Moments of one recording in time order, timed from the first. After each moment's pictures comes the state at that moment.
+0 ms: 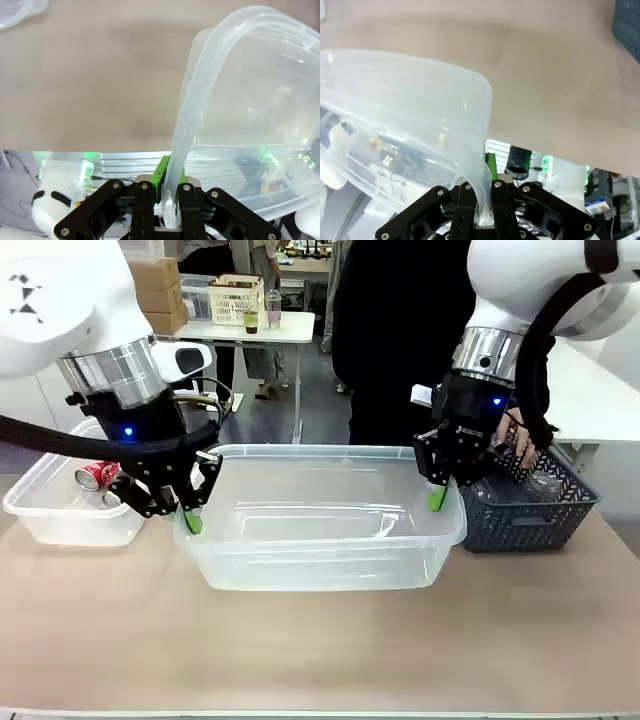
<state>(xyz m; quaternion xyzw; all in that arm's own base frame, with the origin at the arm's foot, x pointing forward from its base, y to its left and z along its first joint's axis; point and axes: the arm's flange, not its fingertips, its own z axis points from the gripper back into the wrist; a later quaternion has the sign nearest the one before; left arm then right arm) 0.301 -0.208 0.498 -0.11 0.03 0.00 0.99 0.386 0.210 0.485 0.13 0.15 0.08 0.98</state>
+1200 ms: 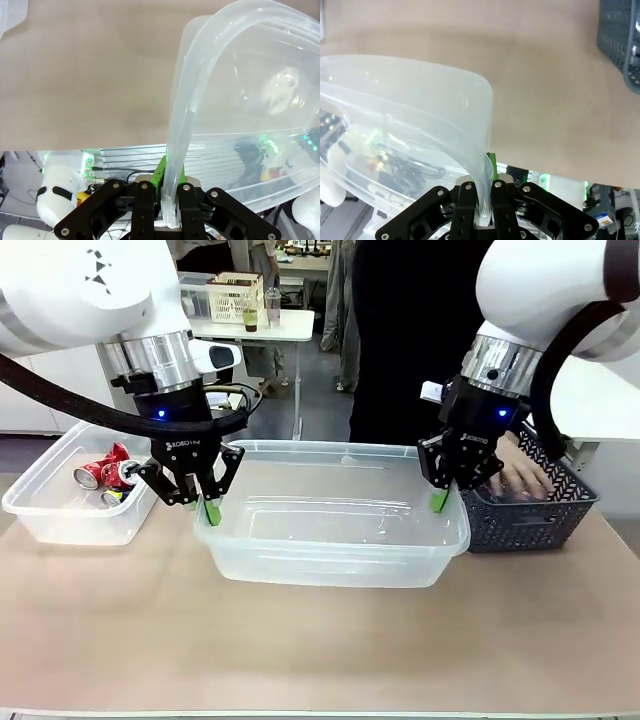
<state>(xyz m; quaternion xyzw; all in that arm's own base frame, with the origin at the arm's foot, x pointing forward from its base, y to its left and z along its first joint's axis) 0.336 -0.232 0.494 -0.11 0.09 -0.02 0.99 0.382 0.198 0.477 0.13 0.09 0.06 0.98</state>
